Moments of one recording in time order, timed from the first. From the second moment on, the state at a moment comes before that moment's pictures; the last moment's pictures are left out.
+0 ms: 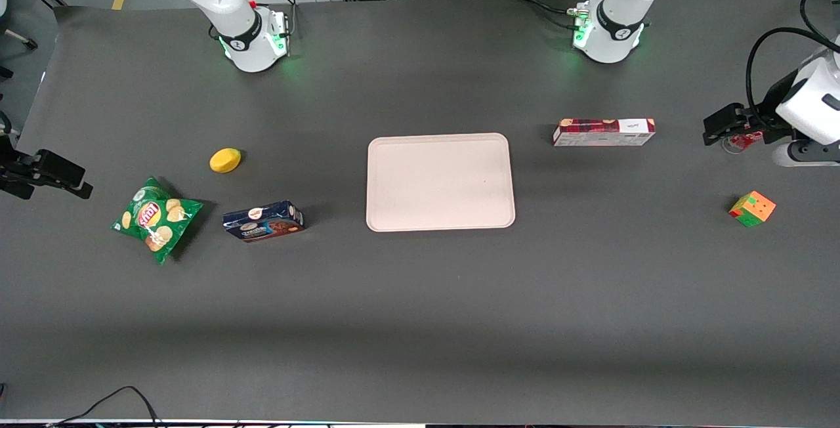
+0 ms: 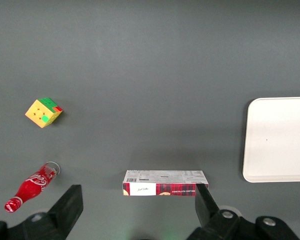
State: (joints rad) arm 0.07 -0.02 -0.12 -1.66 0.00 1.56 -0.05
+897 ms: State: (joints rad) arm 0.07 -0.29 -0.12 -2.13 -0.04 1.69 -0.05
